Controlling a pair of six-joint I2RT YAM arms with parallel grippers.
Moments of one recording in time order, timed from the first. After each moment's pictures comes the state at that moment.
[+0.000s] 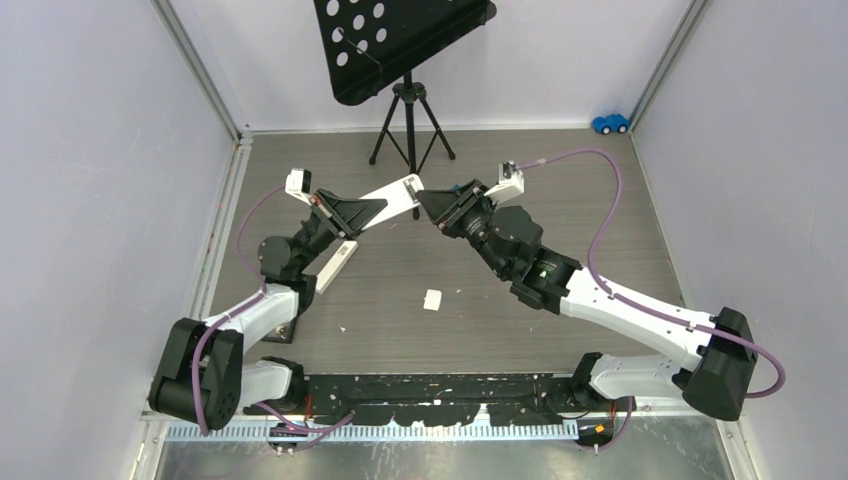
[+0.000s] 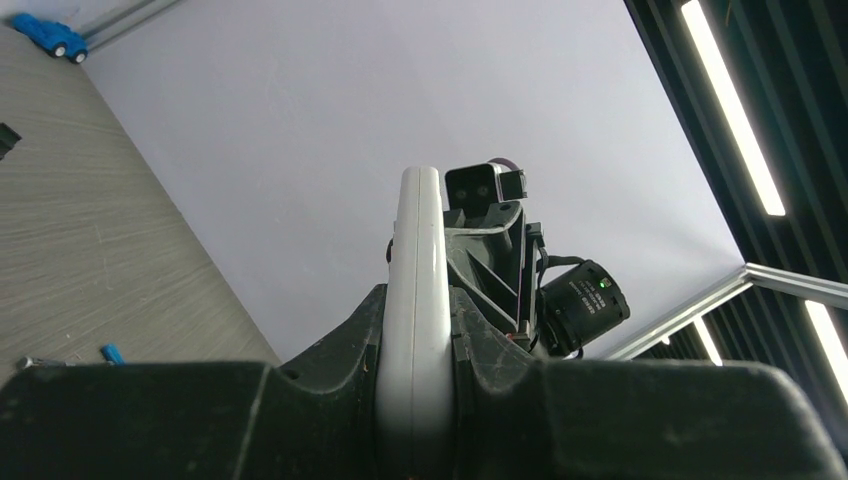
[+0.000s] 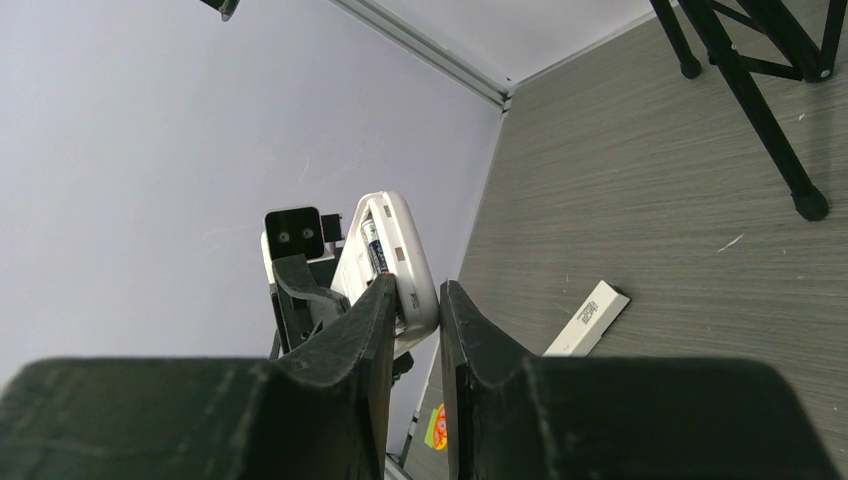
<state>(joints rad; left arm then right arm) -0.27 1.22 0.45 1.33 0.61 -1.53 0.96 1.19 0.94 0.27 0.40 0.98</state>
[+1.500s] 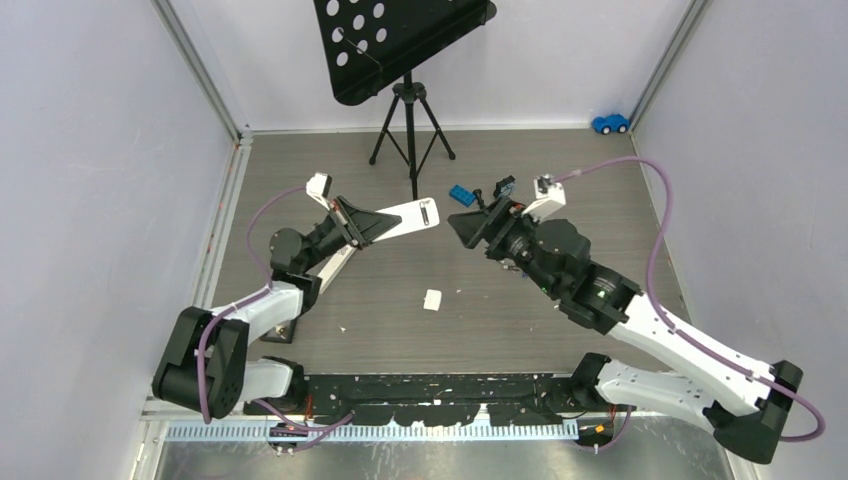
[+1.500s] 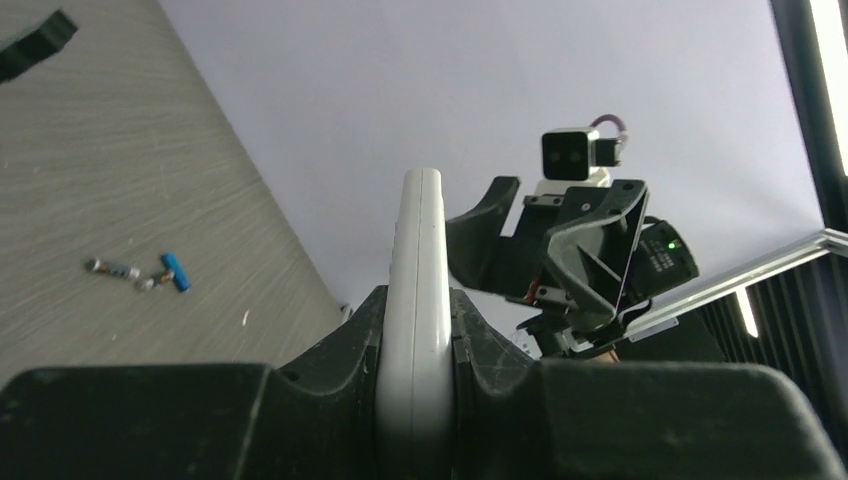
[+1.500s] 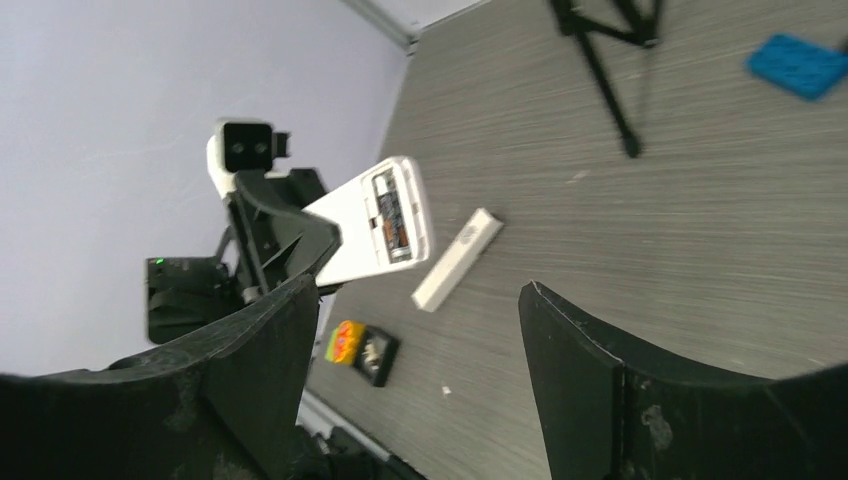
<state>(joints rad) -0.29 1.28 0.45 1.25 0.71 -1.43 0.89 0.93 0.89 -0.08 0.30 0.86</state>
